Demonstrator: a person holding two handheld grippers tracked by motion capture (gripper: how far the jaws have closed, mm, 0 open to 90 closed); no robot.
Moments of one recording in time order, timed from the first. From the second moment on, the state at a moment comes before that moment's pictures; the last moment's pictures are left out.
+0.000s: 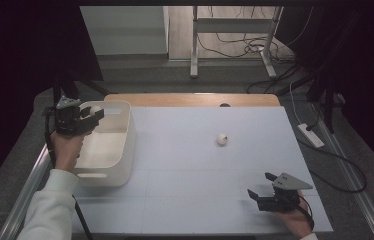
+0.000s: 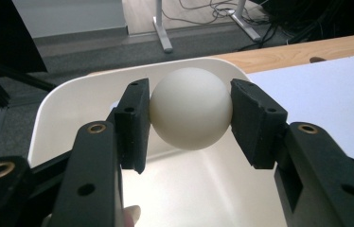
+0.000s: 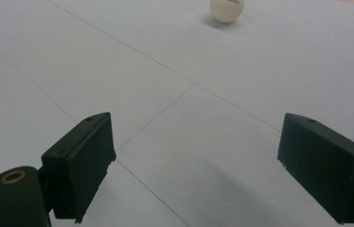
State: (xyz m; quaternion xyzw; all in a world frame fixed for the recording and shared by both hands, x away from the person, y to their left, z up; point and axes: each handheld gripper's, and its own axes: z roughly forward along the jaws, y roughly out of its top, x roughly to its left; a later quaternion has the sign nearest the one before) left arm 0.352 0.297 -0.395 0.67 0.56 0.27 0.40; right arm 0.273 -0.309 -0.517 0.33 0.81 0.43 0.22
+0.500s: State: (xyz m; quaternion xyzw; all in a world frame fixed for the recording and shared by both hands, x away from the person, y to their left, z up) left arm 0.363 0.297 -0.409 0.68 0.58 0.24 0.38; right arm 0.273 -0.309 -0.517 0.33 0.81 0.43 0.22
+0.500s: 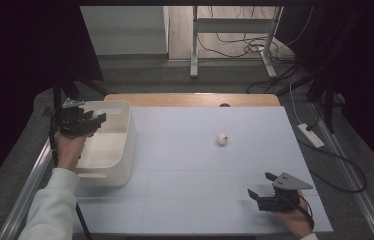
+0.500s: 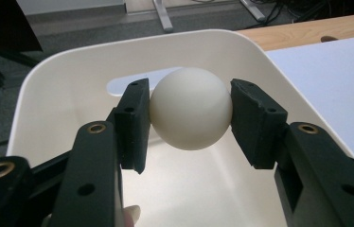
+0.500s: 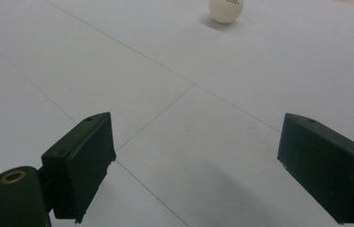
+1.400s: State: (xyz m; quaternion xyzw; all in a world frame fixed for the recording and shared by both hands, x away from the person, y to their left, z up) left arm 0.360 0.301 -0.409 0.66 0.58 0.24 0.40; right arm 0.273 -0.308 -0.517 0.33 0.81 0.43 0.22
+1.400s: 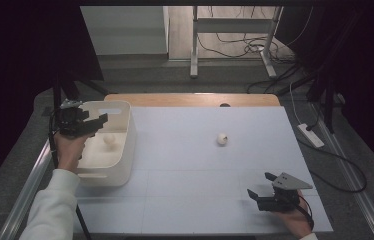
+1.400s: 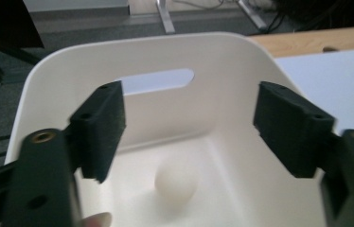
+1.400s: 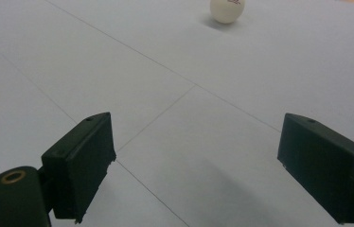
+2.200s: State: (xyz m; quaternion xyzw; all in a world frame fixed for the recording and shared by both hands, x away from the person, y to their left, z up) left arm 0.325 0.277 -0.389 0.67 0.50 0.20 0.51; right arm 0.278 -0.304 -0.515 0.33 0.81 0.43 0.22
